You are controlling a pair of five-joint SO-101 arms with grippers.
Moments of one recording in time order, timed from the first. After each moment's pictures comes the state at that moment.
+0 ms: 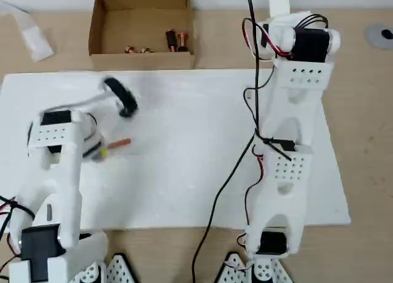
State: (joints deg) left arm -11.3 -14.6 34.6 60.5 -58.2; right arm -1.2 44.4 -92.9 101.5 4.3
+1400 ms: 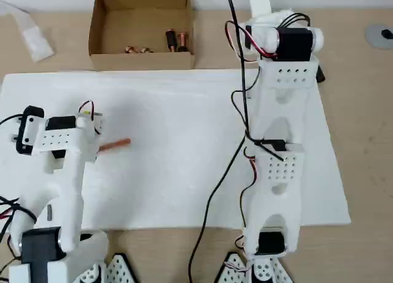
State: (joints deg) left arm -10.1 -15.5 42.5 53.6 63.2; right arm -5.7 44.4 -92.9 101.5 4.3
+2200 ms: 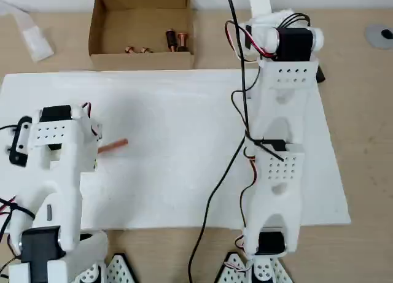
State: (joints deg) left arm -10.1 -15.4 33.3 76.2 69.4; right arm -5.7 44.4 -92.9 101.5 4.3
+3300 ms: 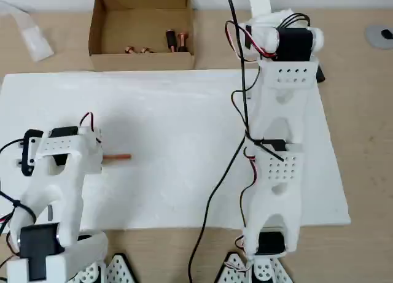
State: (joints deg) left arm -11.2 -9.2 47.3 48.0 72.2; right arm -5.7 44.4 -92.9 101.5 4.3
